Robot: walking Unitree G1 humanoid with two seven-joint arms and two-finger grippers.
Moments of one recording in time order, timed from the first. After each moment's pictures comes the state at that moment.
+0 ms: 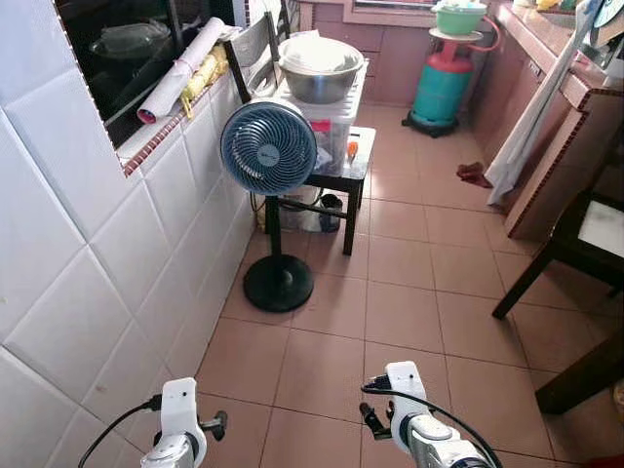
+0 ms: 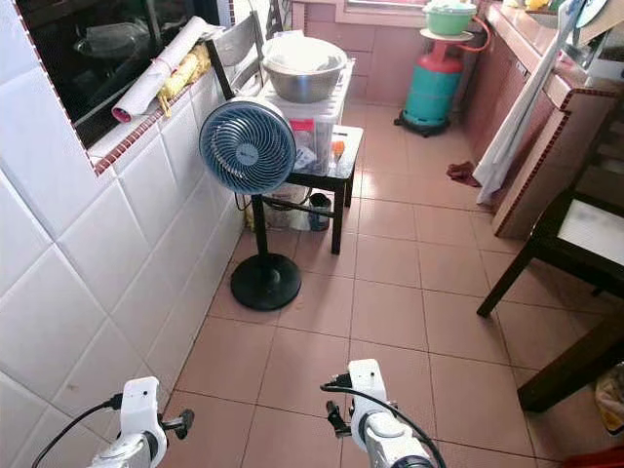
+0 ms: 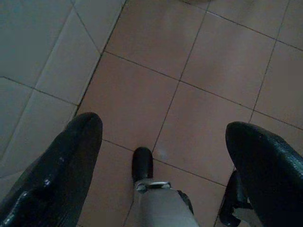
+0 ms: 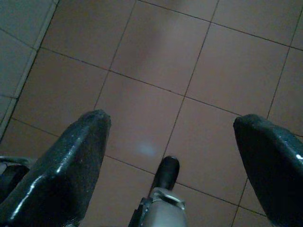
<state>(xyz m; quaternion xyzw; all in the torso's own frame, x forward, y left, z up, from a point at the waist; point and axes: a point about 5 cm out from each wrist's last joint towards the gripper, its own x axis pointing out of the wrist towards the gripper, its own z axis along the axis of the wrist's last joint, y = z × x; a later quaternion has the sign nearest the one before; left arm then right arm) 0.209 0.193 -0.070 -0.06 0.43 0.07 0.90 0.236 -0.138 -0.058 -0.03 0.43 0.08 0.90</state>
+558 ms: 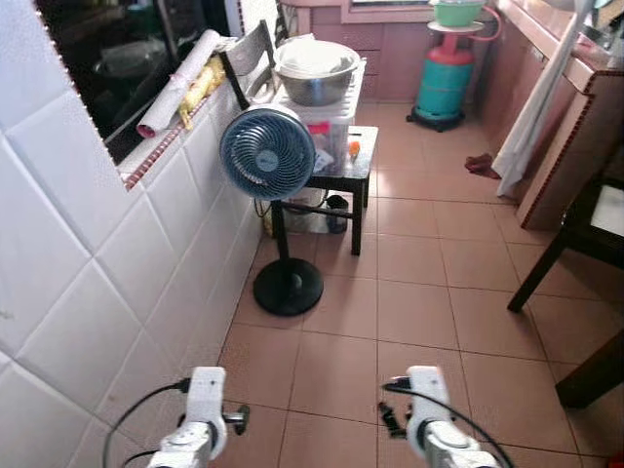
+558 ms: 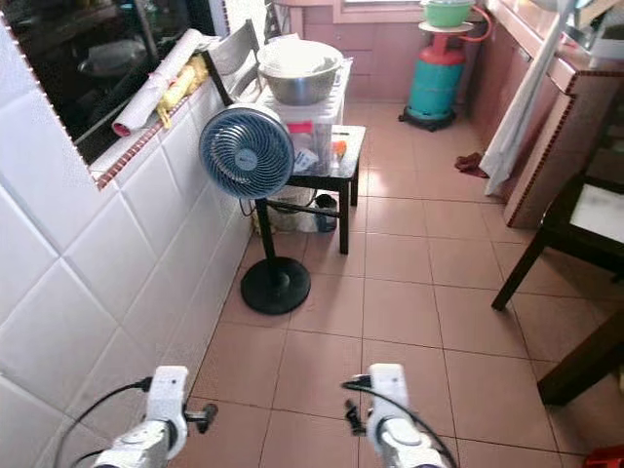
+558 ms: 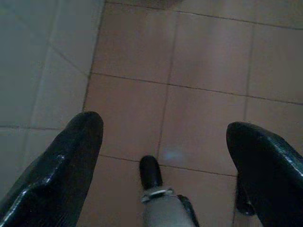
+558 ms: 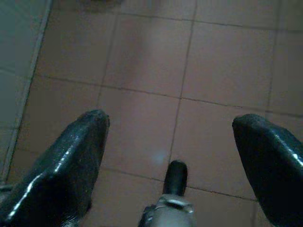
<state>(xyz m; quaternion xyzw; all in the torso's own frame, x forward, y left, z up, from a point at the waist) 0.225 0.164 -0.064 -0.02 0.43 -0.03 0.90 0.232 -0.167 -0.059 0.00 0.41 0.01 0.91</state>
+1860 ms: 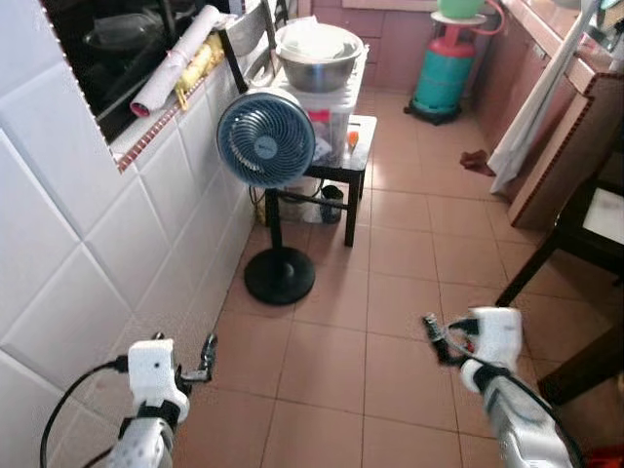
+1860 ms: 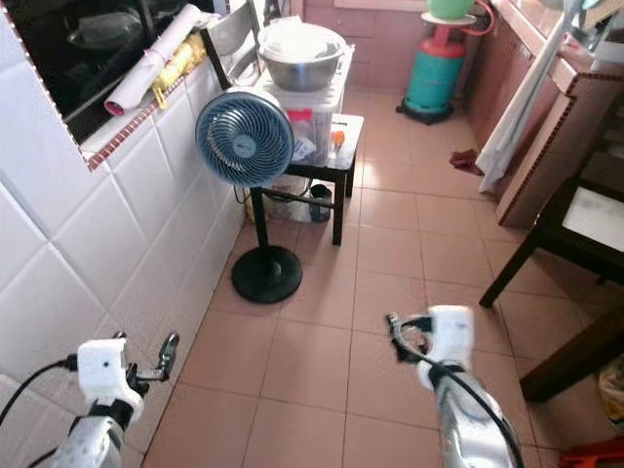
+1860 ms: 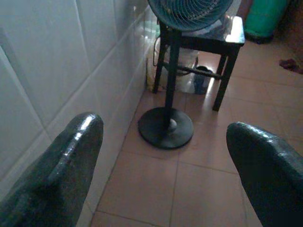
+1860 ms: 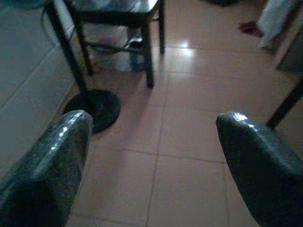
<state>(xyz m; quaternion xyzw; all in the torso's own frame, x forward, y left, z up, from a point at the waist) 0.217 0.197 0.025 -0.03 0.08 0.01 1.00 0.266 -0.220 0.036 0.04 0.12 0.01 0.99</state>
